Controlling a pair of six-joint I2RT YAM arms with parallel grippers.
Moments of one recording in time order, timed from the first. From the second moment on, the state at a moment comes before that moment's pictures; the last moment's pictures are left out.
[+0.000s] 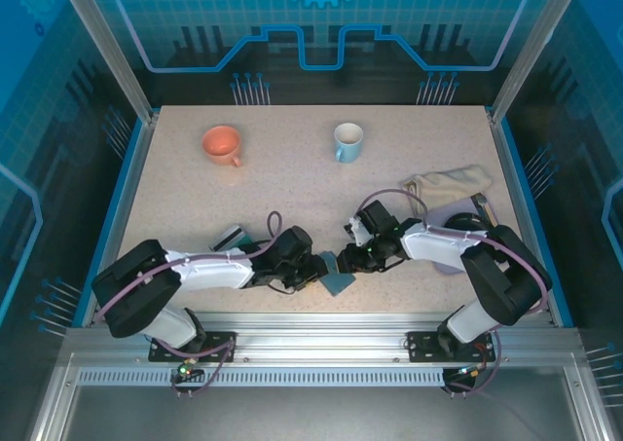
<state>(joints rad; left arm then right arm) -0.88 1.50 0.63 -0.05 0.20 -1.34 0.62 1.54 0.69 -0.35 -0.49 0.50</state>
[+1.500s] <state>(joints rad) -0.83 1.53 0.62 0.11 0.29 -1.24 0.76 1.51 0.76 -0.43 -0.14 0.59</state>
